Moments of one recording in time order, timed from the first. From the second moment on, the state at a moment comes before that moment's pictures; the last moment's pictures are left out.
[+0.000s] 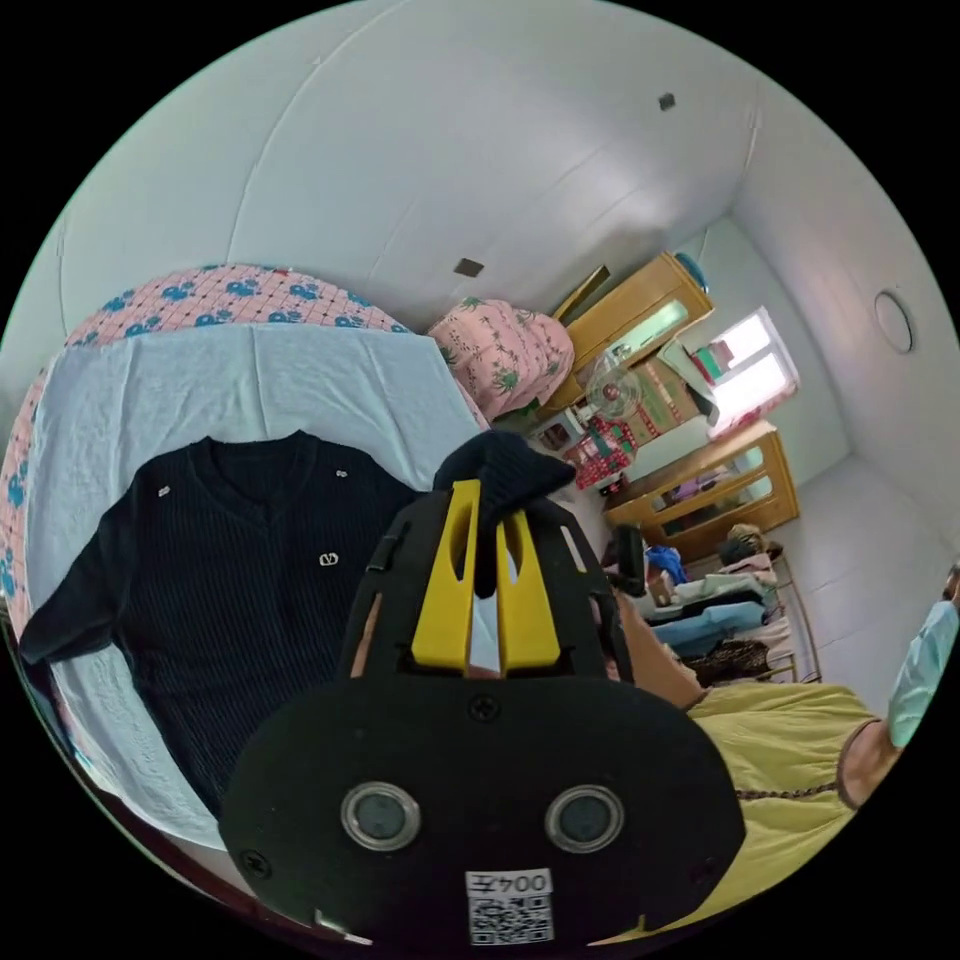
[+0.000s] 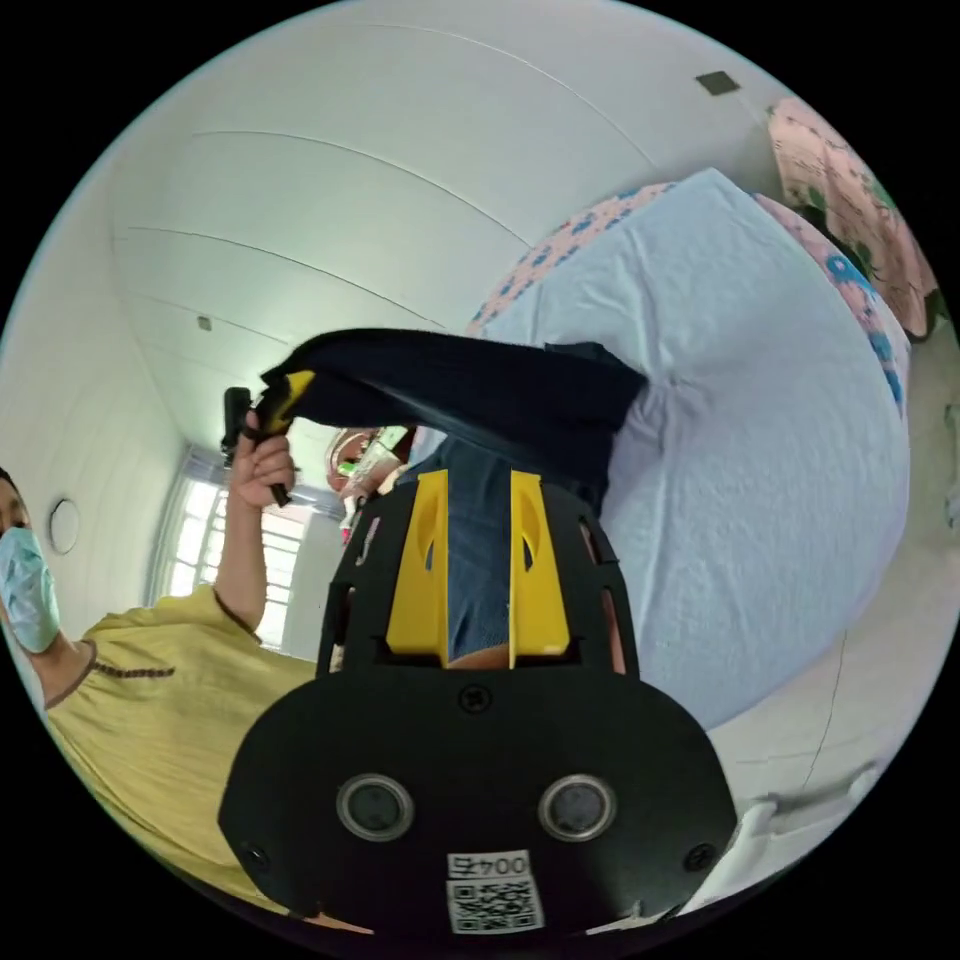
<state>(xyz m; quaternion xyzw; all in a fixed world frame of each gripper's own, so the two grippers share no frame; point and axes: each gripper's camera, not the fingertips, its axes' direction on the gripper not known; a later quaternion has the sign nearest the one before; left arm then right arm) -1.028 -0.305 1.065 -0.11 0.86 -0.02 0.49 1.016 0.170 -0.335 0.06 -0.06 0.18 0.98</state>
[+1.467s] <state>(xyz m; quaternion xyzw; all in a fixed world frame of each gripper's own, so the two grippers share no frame) -0.926 -0.251 1.288 -0.34 0.79 0.12 0.49 1.064 0.109 -0.069 -0.02 0.24 0.31 0.92</state>
